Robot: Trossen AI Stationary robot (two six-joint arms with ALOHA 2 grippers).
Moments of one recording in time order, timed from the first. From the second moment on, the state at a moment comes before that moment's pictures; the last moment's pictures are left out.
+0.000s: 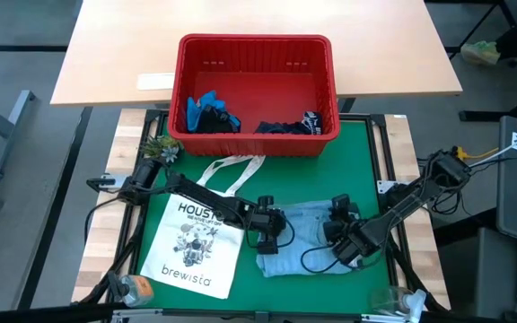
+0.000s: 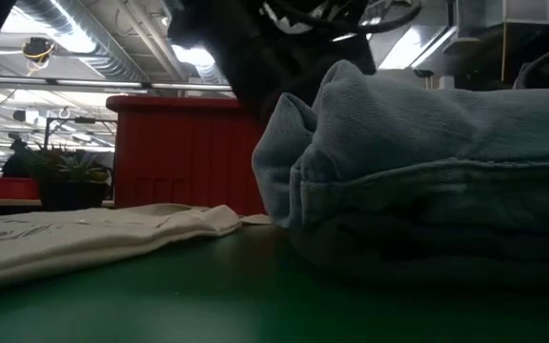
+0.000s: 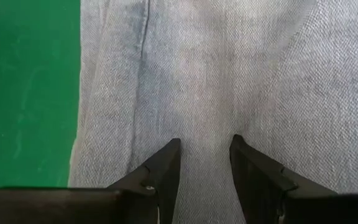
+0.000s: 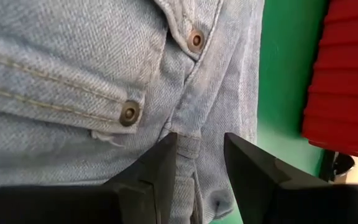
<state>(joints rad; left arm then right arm) -0.24 2.11 1.41 -0.28 -0.25 -0.21 0.71 1.58 0.75 -0.87 0.62 0.40</state>
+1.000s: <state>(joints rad) -0.33 2.10 1.70 -0.29 -0.11 -0.21 0.84 1.59 1.21 -1.16 0.53 0.39</state>
